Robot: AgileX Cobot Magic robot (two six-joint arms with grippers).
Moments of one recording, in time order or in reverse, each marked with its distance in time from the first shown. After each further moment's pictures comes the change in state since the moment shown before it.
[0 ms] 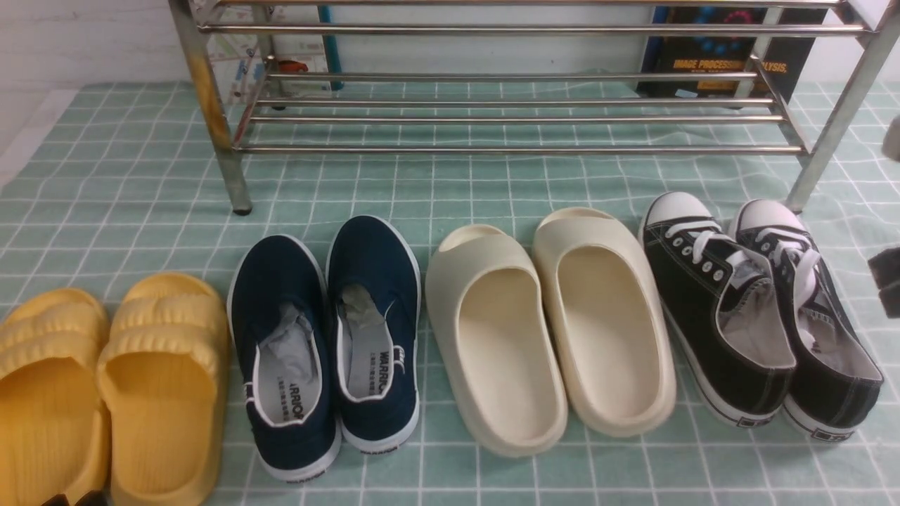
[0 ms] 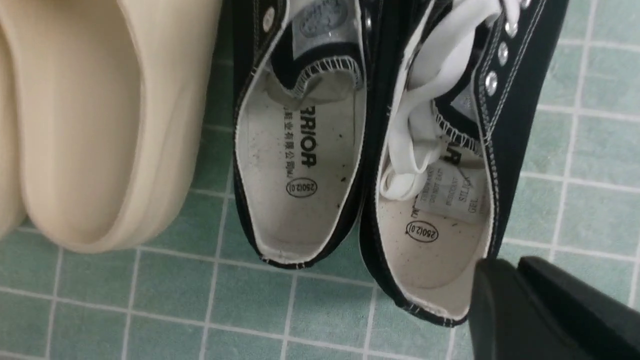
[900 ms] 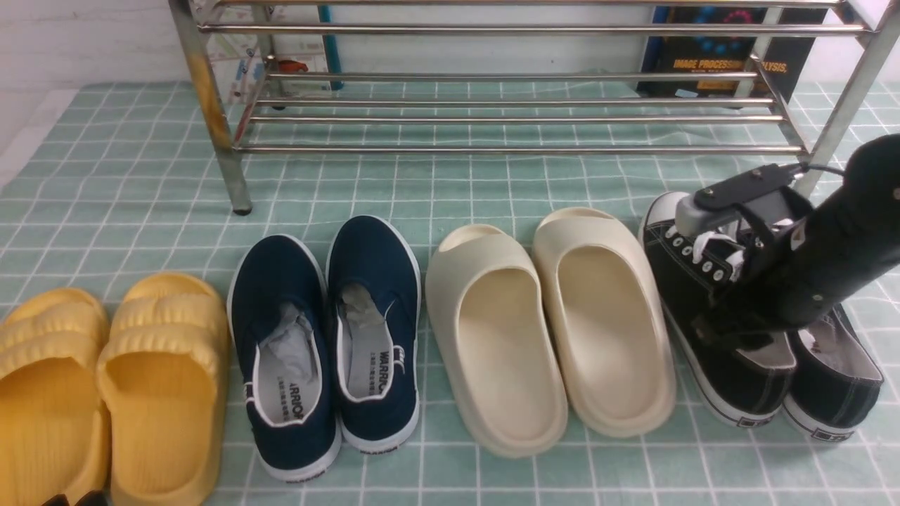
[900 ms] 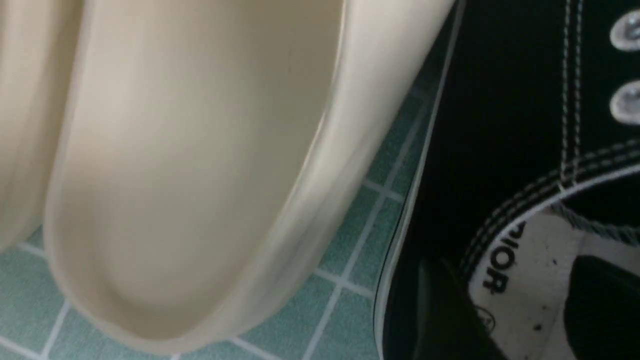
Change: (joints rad) right arm 0.308 0.285 -0.004 -0.100 -0.257 0.040; left arm 0.000 0.000 0.000 0.000 0.000 0.000
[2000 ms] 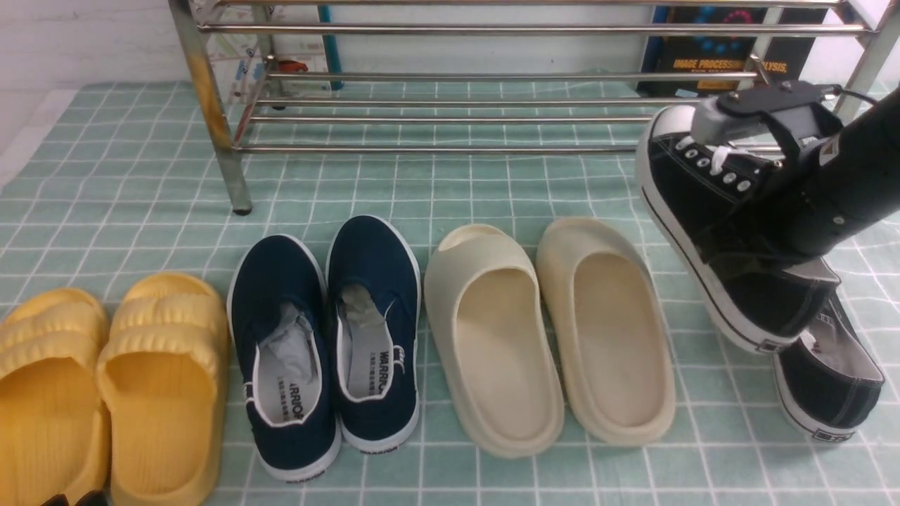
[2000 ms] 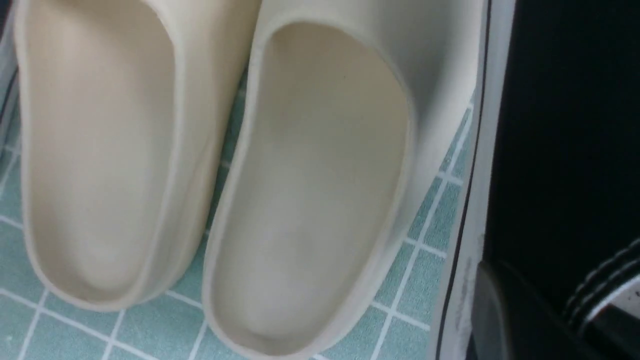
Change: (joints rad) right arm 0.001 -0.097 -0.167 0.097 0.149 0.037; left arm 0.000 0.000 0.000 0.000 0.000 0.000
